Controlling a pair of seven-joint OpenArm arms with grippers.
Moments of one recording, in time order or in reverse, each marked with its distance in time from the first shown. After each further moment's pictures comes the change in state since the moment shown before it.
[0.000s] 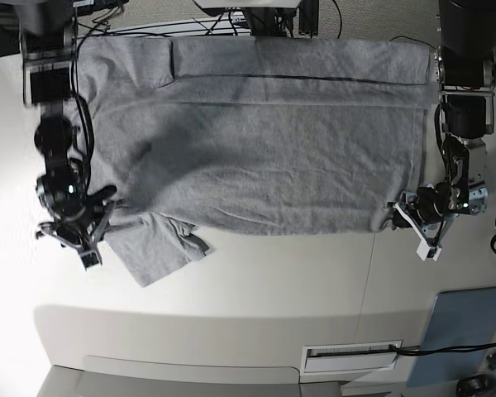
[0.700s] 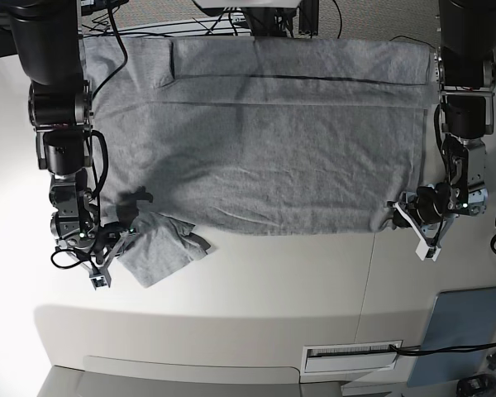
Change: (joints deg) left arm 0.0 0.0 0.0 0.1 1.4 -0.2 0.2; right arm 18.8 -8.0 -0.4 -40.5 -0.7 5.0 13.5
